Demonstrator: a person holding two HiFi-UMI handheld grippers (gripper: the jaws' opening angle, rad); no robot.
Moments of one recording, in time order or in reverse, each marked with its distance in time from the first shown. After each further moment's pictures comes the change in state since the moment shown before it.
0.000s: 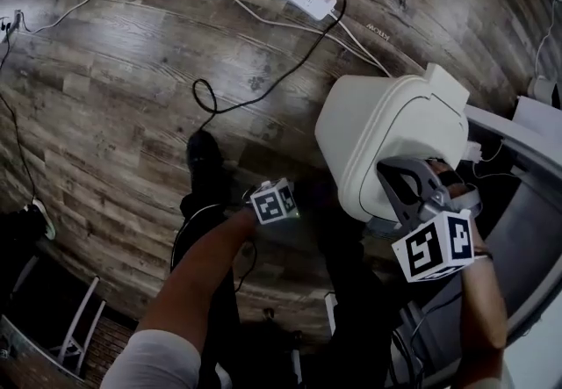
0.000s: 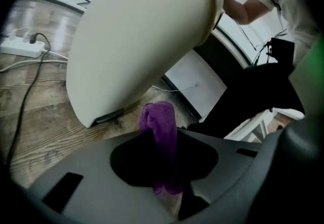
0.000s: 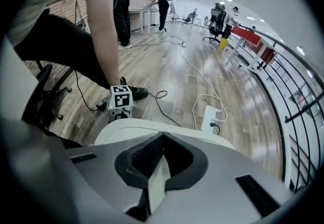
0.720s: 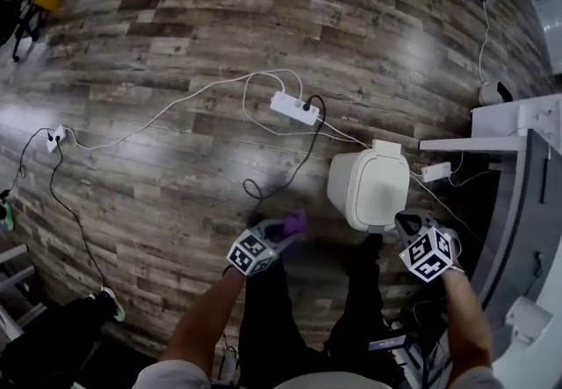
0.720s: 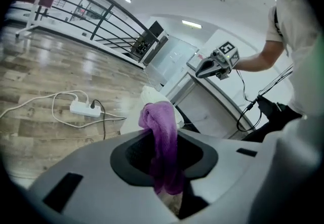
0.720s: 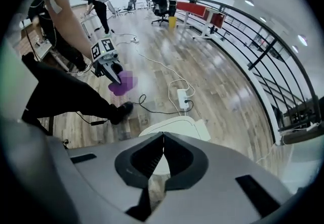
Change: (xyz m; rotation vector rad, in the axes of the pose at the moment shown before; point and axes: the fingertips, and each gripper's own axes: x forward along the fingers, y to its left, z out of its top) left arm -0.355 -0.070 0.147 -0.080 -0.257 0.247; right arm -0.189 -0.008 0.053 0.550 0.160 -0.165
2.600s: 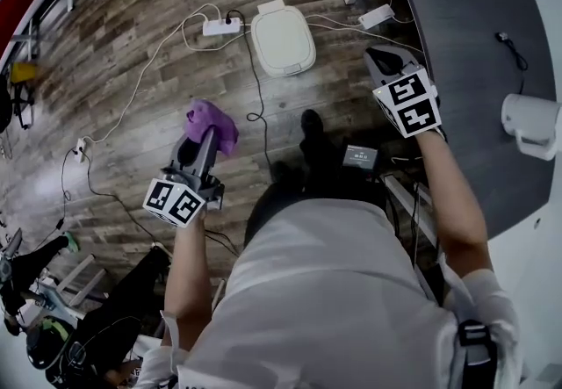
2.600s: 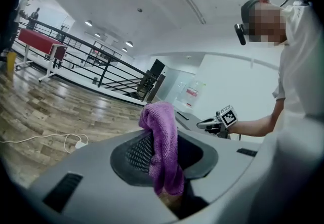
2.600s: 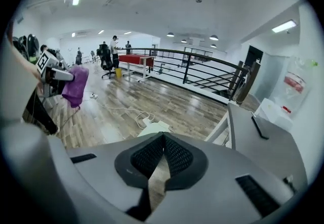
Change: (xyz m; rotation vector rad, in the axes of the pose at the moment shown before) left arm -0.123 -0.366 0.169 0.078 -0.394 0.248; right arm -0.294 0.040 -0.198 0.574 -0.454 -0.388
